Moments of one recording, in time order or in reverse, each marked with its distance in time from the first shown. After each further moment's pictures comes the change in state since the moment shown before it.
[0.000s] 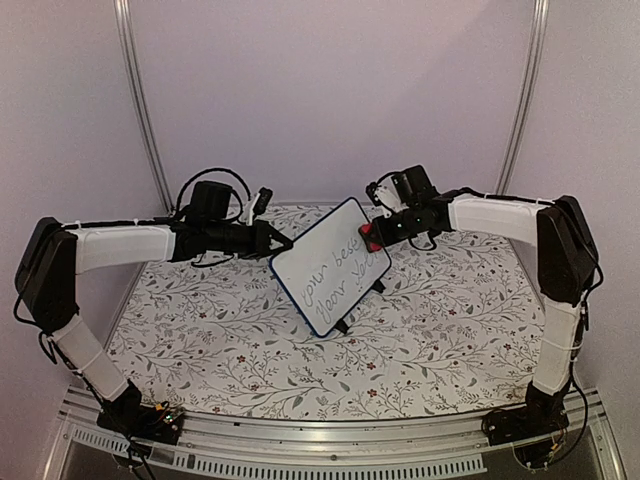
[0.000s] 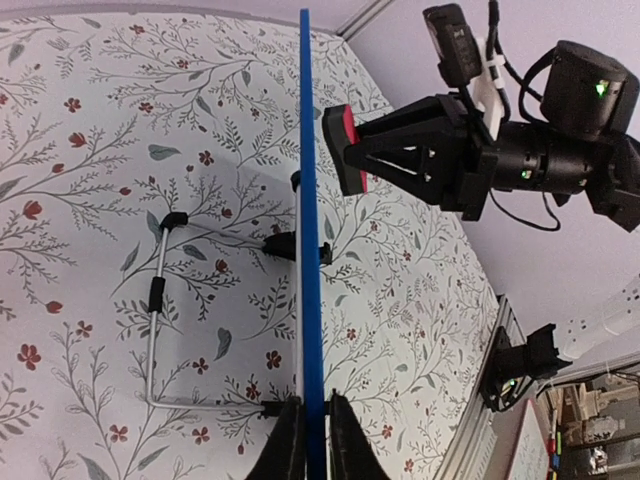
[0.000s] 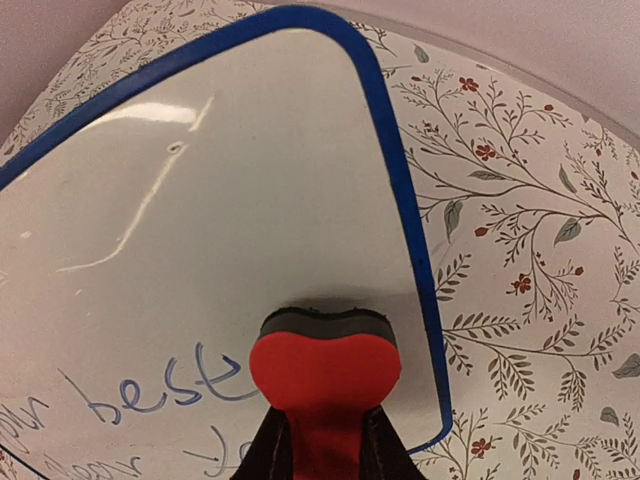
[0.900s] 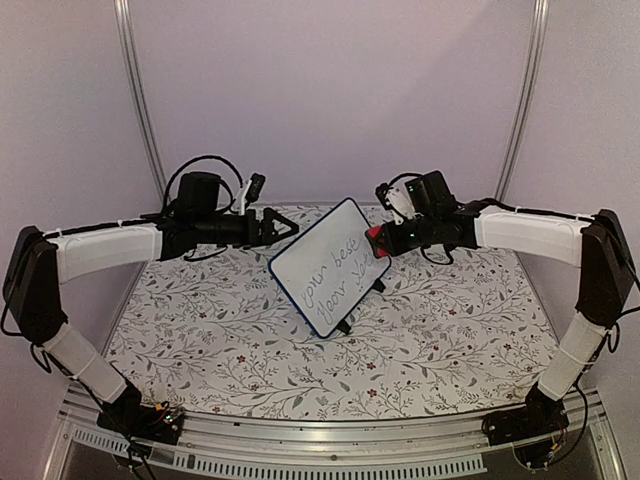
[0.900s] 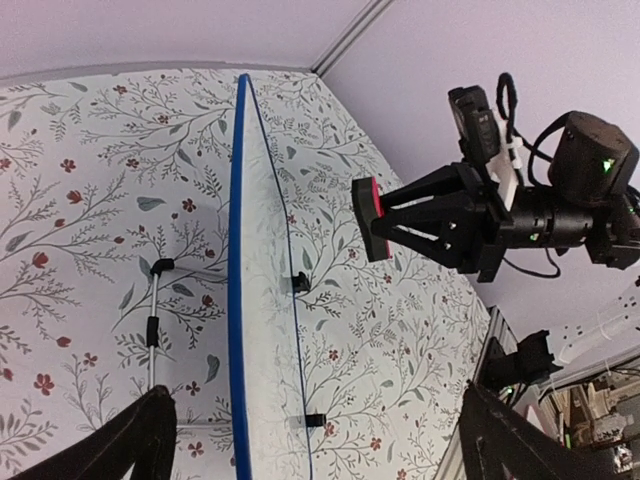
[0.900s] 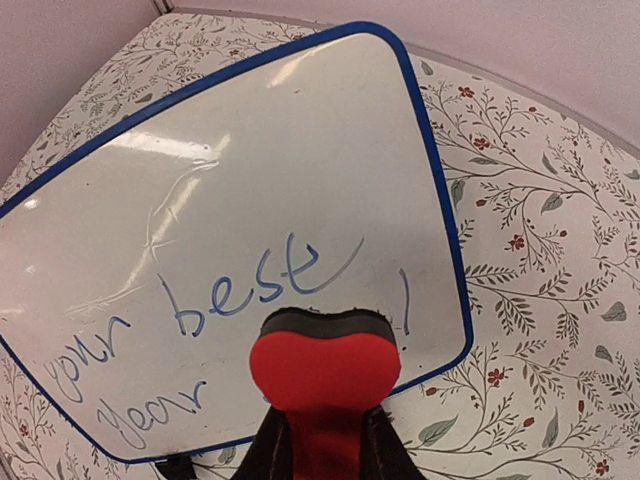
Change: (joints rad) left arm 0.006 -0.089 -0.008 0.018 -0.005 0.014; right arm 0.067 -0.270 -0.259 0.071 0.058 0.049
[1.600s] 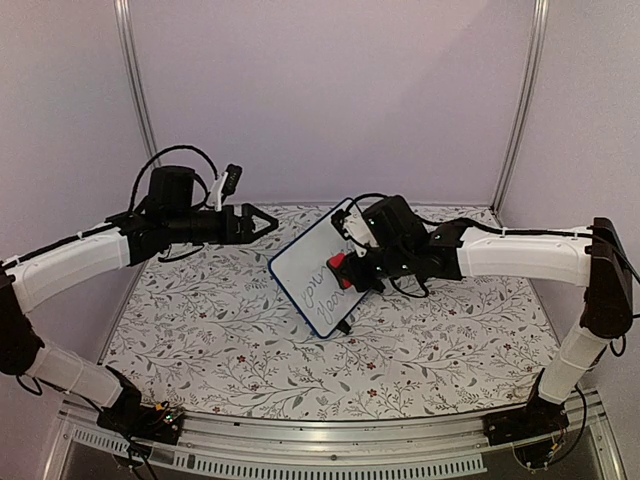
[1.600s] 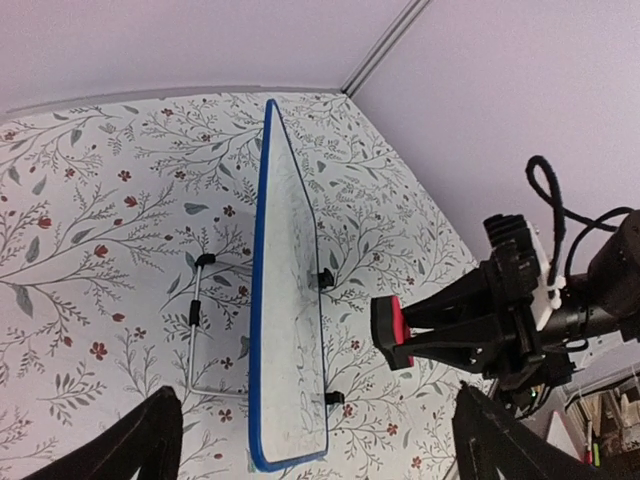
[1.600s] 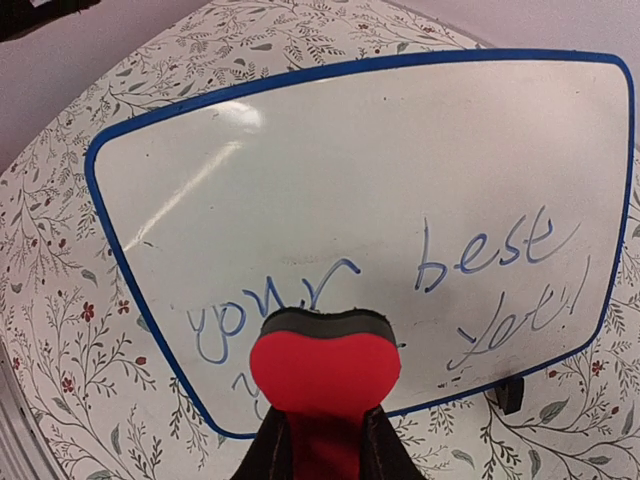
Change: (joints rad) left arm 0.005 -0.217 -0.026 -0.171 -0.121 0.060; right arm 0.289 -0.021 -0.018 -0.015 0.158 0.032
